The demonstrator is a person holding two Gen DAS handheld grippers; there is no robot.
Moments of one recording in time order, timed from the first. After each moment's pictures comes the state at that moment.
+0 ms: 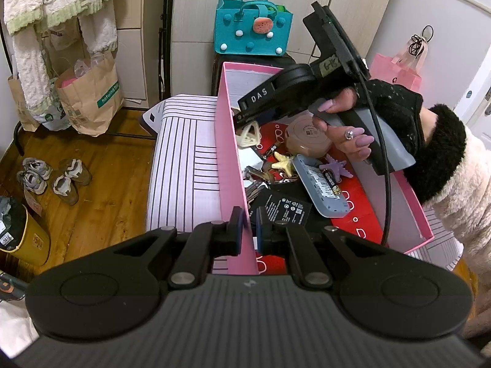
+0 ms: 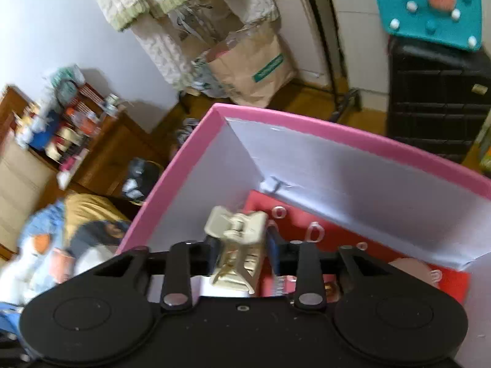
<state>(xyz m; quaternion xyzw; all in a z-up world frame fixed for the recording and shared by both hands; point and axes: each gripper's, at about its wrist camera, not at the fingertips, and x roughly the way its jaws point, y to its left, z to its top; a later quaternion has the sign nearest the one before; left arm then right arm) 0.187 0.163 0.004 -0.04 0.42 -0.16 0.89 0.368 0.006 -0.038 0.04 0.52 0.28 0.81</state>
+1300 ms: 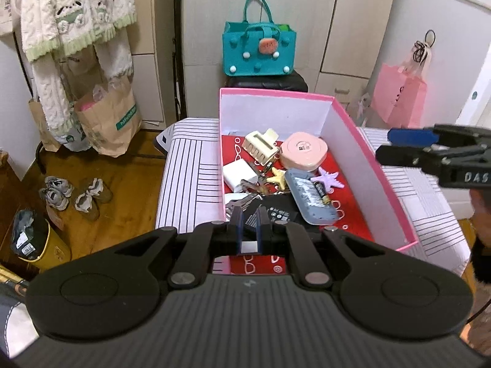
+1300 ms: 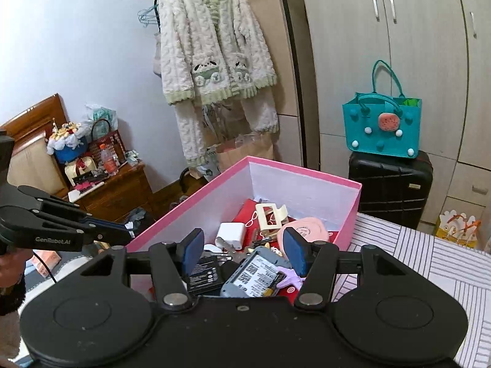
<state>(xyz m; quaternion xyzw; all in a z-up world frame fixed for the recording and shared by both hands) 0.149 0.135 0.038 -0.01 0.38 -0.11 0.92 0.159 -0.105 0.058 0.01 0.30 0.28 0.91</state>
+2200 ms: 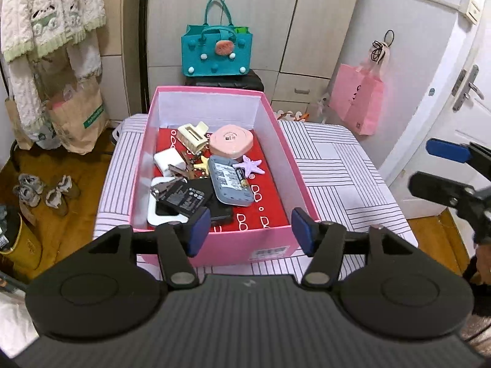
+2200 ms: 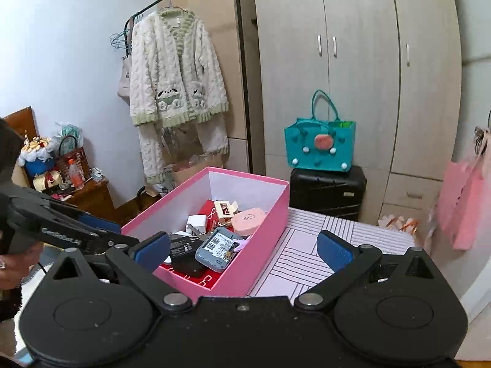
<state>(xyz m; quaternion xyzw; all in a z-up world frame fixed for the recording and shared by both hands) 0.084 0.072 0.057 -0.04 0.38 -0.17 0.91 0.025 -0.156 0.095 -0.01 0.24 0.18 0.95</state>
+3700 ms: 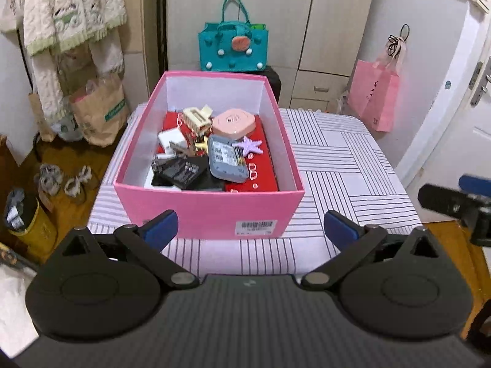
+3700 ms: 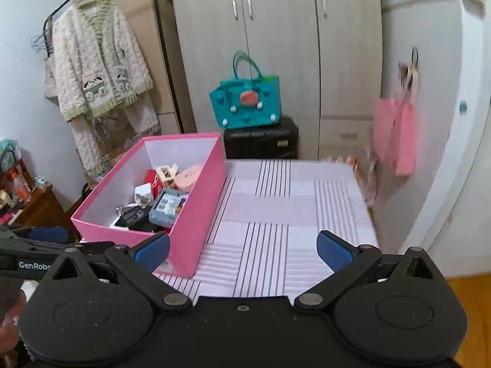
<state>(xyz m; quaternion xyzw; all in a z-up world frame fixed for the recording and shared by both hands) 0.041 0.032 0.041 -0.03 0.38 -0.11 0.92 -0.014 -0.170 0.076 0.05 0.32 0.03 0.94</state>
